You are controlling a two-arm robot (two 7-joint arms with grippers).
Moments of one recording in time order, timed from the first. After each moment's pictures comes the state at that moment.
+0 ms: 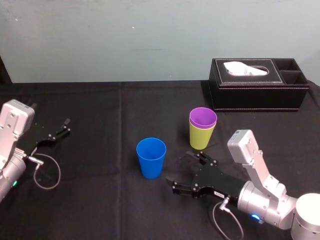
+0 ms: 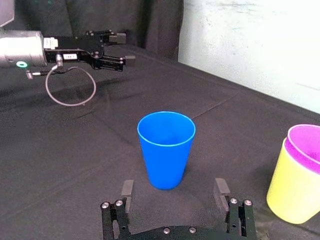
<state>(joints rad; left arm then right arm) -0.20 0.60 0.45 -1.41 -0.25 -0.12 0.03 0.09 0.48 -0.43 -1.53 0.30 0.01 0.50</state>
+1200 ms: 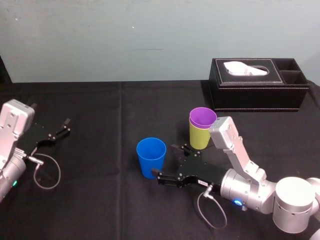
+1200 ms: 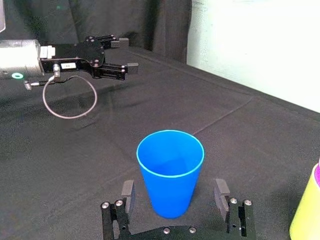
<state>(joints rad) -0.20 0.60 0.45 -1.41 -0.25 -0.12 0.03 0.21 0.42 -0.49 -1.43 0.31 0.04 0.53</state>
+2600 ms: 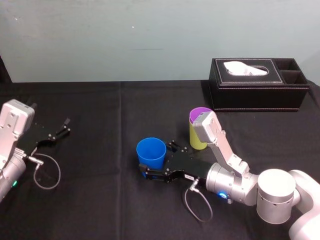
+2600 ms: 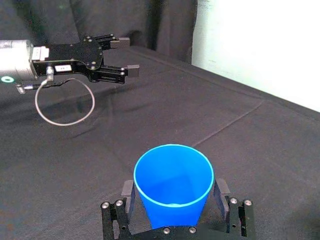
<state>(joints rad) -0.20 0.60 0.45 -1.41 -0.25 -0.12 0.03 0.30 0.35 -0.53 -1.32 0.30 0.03 0.53</state>
